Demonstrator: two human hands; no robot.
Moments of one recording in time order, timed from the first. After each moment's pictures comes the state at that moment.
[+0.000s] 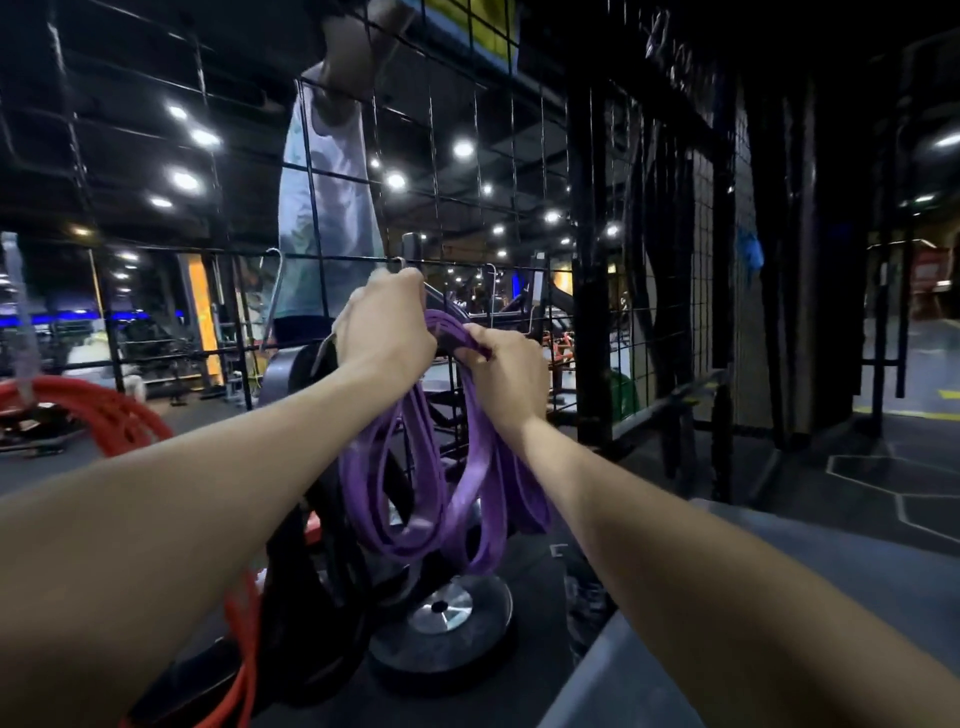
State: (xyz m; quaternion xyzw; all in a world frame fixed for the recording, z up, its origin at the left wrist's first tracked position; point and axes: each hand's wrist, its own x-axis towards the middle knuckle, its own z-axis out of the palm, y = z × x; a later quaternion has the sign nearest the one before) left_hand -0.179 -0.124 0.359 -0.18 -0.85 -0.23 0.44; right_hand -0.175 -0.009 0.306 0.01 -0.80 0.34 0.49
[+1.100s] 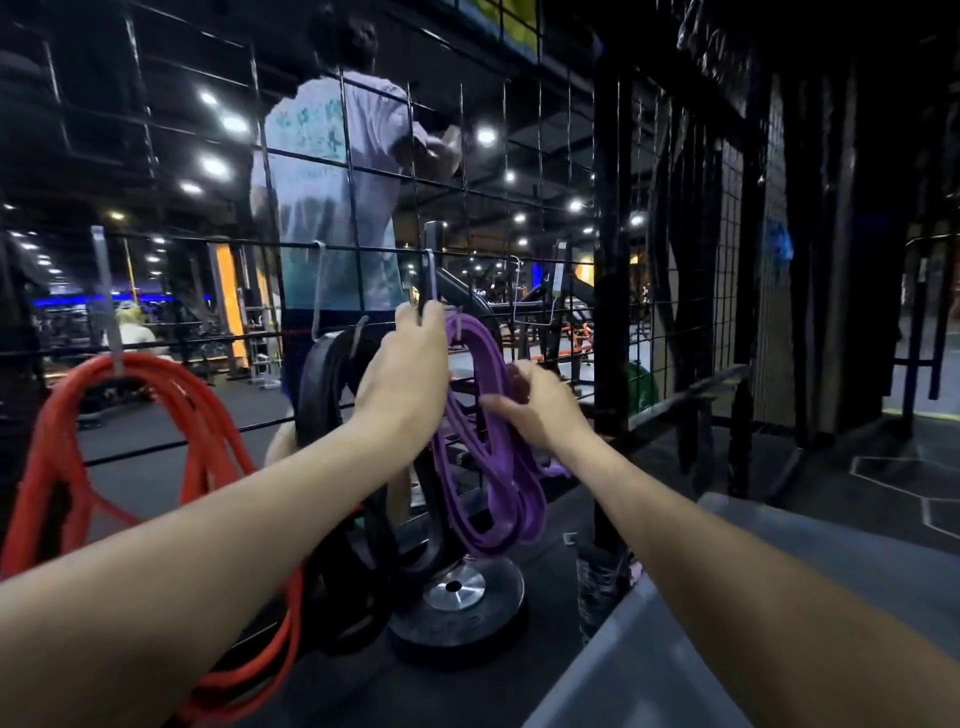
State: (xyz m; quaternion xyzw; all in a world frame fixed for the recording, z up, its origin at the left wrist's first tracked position) left_hand -0.147 -0.140 0.318 -0.20 -0.87 -0.19 0.41; right_hand -0.161 0.010 0.275 0.06 -0.85 0.43 0.29
